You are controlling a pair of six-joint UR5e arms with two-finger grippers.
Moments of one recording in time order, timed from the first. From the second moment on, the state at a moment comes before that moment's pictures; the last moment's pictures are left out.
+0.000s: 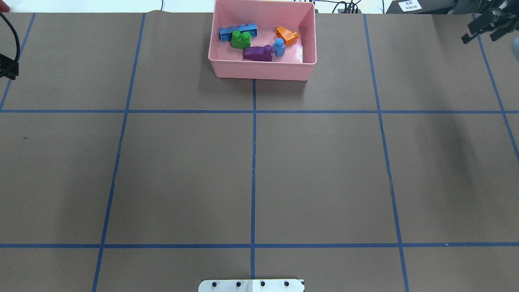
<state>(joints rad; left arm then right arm) -1.15 -1.72 -2.09 -1.40 -1.88 -0.69 1.41 -1.22 1.35 -1.37 2.43 0.19</state>
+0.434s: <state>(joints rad) -1.21 -1.72 -2.08 -1.28 -1.92 -0.47 1.41 -1.37 1.45 -1.35 2.42 0.18</state>
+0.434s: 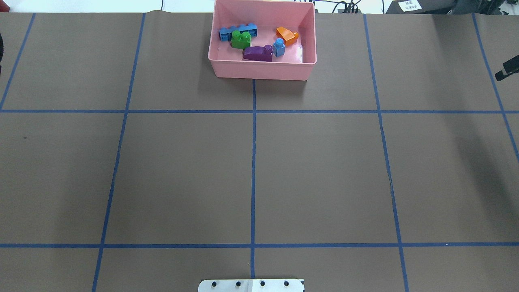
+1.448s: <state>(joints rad) -1.49 -1.59 -1.79 -1.36 -2.24 0.13 1.51 -1.48 1.54 -1.40 2.39 0.17</state>
